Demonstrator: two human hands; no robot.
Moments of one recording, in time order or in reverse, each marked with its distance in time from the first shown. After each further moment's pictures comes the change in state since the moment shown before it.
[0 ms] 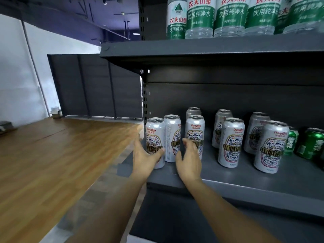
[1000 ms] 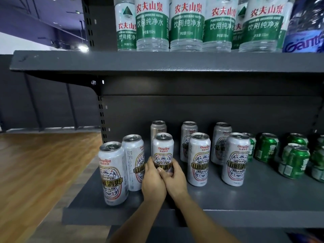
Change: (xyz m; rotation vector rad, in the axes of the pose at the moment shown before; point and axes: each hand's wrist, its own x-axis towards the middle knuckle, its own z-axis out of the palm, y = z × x) left_hand 0.009 0.002 0.150 0.336 -0.138 0.041; right_hand 0.051 0.074 -0.011 0.344 -0.092 0.341
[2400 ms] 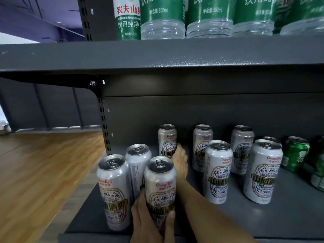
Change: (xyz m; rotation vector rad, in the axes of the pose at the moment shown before) left_hand -0.055 -0.026 -0.033 -0.109 0.317 0.293; right_hand 0.095 -0.027 0.036 -0.498 0.105 0.037
